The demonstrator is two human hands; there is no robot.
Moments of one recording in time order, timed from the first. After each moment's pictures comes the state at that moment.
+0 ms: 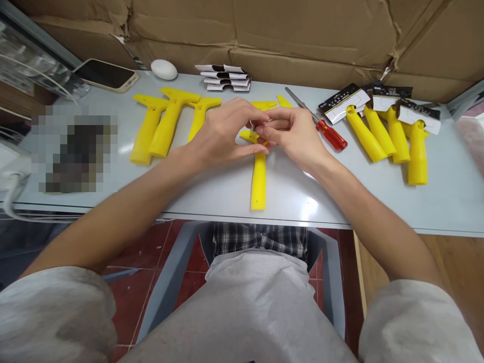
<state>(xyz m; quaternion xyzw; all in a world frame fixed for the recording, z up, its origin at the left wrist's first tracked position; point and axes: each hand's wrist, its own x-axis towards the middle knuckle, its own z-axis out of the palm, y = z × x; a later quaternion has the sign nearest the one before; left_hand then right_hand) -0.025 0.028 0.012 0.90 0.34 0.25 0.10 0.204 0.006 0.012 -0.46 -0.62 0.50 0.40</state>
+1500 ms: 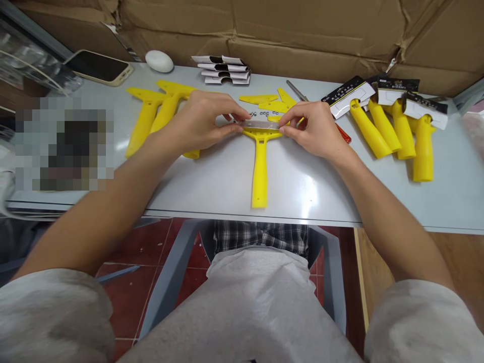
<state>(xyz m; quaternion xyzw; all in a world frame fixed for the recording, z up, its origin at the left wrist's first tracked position) -0.076 0.065 0.004 0.91 0.33 0.23 0.11 0.264 0.037 -0.003 -0.48 -0.79 0.23 0.30</state>
